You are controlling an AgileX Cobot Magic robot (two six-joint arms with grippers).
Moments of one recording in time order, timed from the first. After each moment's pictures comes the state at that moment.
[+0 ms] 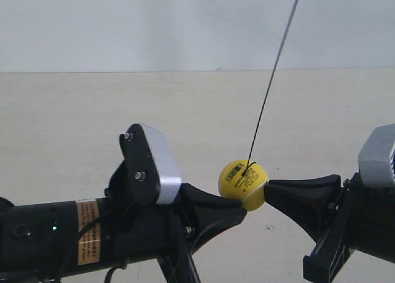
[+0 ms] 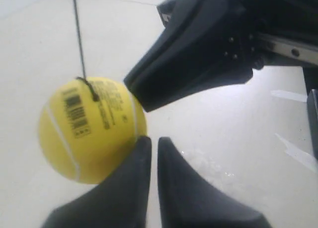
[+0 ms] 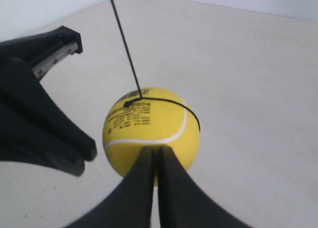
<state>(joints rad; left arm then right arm) -0.92 1.54 -0.47 0.38 -0.68 -0.19 0.36 1.15 -0.15 -0.87 -0.80 0.70</state>
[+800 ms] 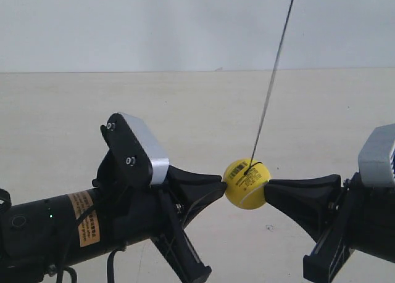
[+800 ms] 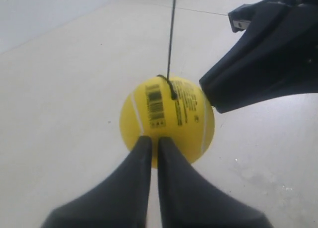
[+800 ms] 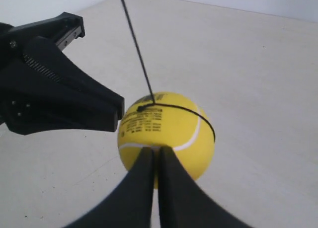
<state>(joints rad) -0.92 1.56 -0.45 0.12 -0.70 -0.01 0.36 1.15 -0.15 -0.87 -0.80 0.70</state>
